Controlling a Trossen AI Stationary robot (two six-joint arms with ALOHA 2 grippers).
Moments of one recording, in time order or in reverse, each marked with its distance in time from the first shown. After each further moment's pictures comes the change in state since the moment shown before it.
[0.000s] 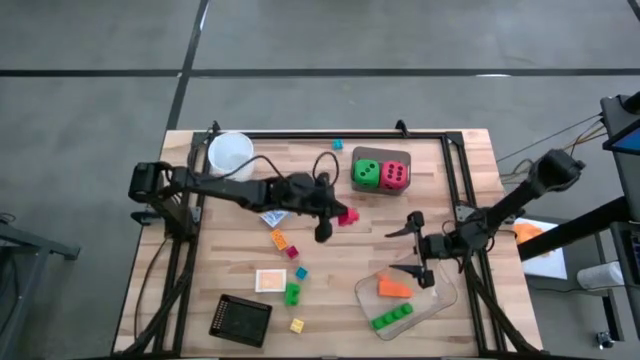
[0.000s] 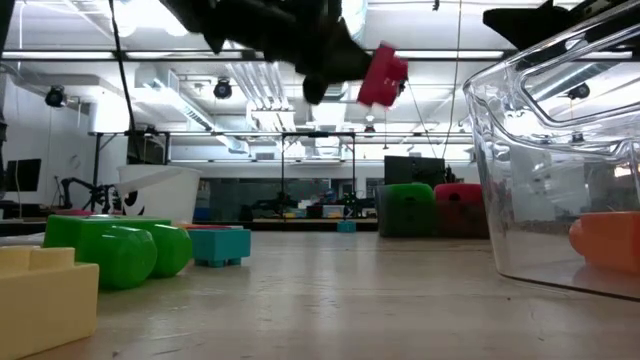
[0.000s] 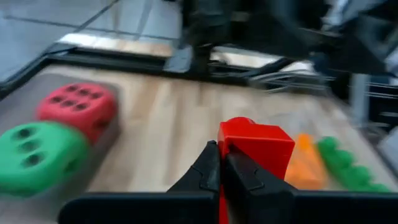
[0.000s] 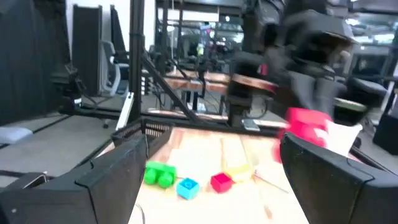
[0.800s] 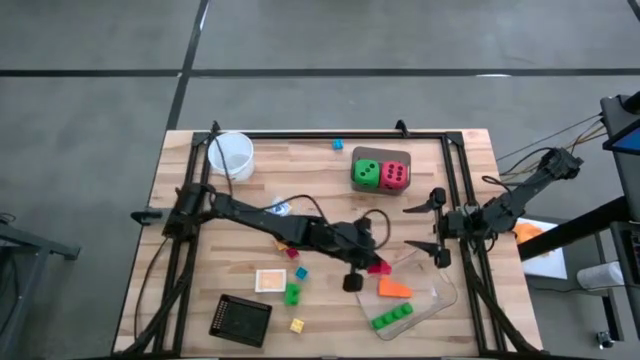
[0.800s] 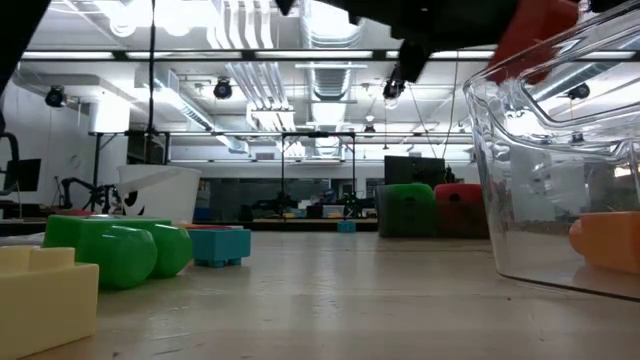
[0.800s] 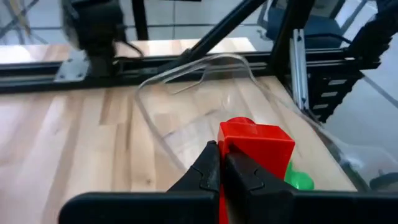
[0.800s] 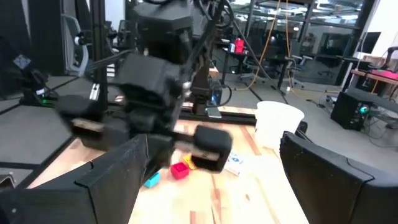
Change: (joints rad) left arm -0.222 0.396 0.503 -0.187 -0.032 0.053; right arm 0.002 -0.513 0.209 -0.847 0.120 0.043
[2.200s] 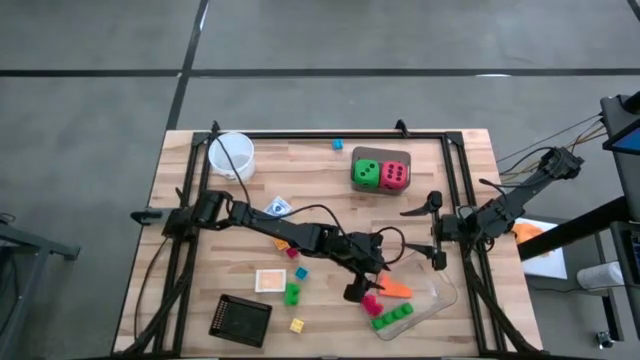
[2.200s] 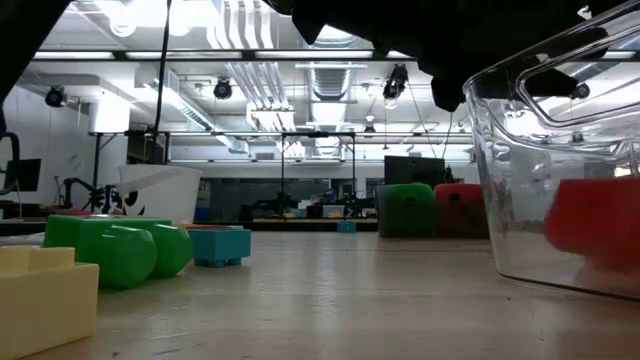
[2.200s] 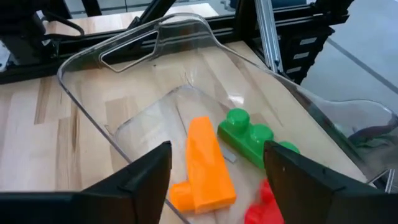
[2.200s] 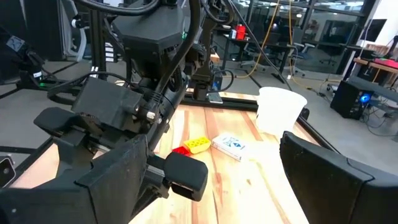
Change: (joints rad) left arm -0.009 0.135 0.103 -0.047 0.143 0.103; right arm 0.002 0.045 -0.005 -0.027 0.005 0.036
